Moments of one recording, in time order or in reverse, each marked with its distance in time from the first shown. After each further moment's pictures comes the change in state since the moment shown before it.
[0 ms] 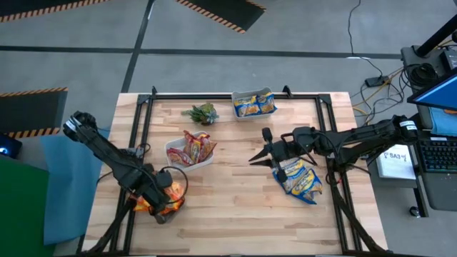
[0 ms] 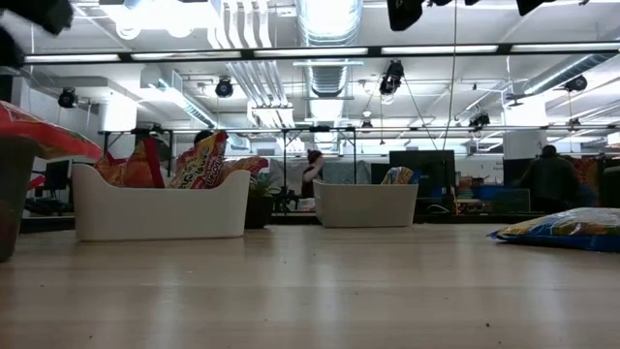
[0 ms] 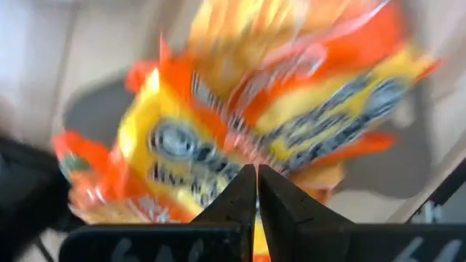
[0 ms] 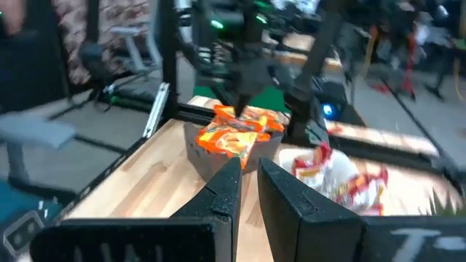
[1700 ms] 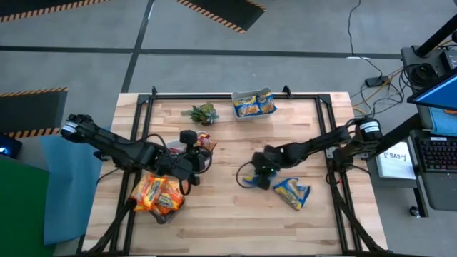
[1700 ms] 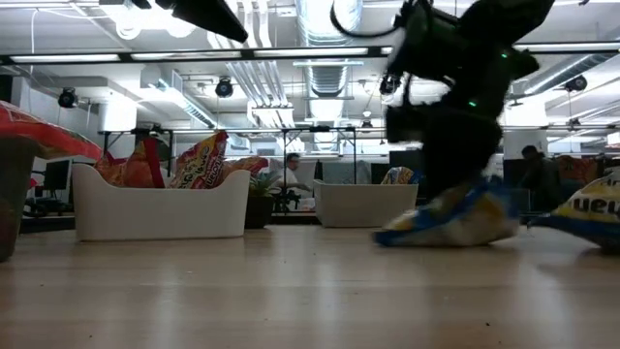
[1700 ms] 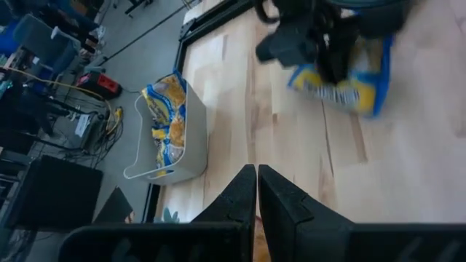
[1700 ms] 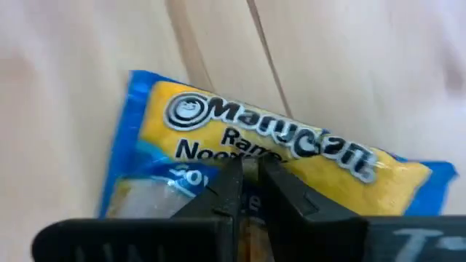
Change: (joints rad) left arm 0.332 -0.002 0.062 0.714 -0.756 1.311; right arm 0.021 0.473 0.076 -0.610 0.244 0.593
